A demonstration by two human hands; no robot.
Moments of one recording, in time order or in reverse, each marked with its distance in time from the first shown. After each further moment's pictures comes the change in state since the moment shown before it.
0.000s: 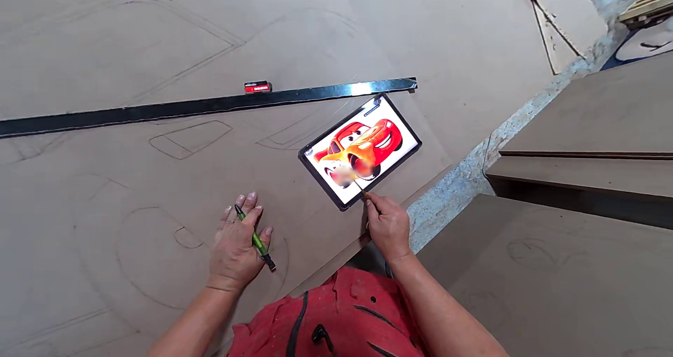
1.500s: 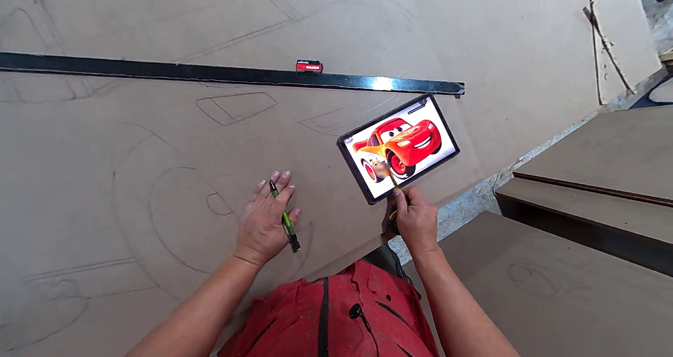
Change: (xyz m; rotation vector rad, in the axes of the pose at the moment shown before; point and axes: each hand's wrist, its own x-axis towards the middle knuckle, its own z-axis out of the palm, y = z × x) left_hand 0.001 0.003 -0.003 -0.015 0.023 0.041; right_hand 0.019 -0.012 -0.004 -0.115 -0.083 0.024
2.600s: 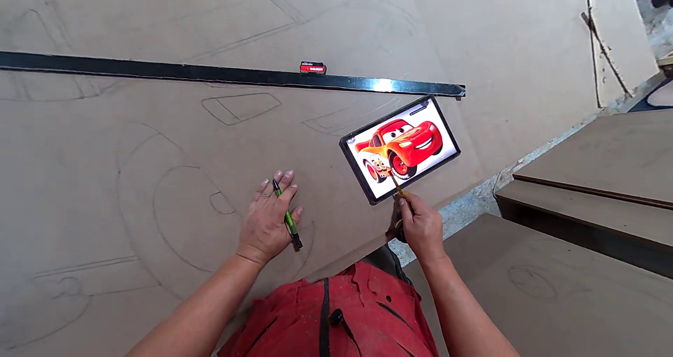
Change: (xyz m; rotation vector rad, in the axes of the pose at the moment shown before) left_hand 0.000 -0.003 0.001 0.013 0.013 0.009; right_hand -0.012 0.016 -0.009 0.043 -0.069 -0.098
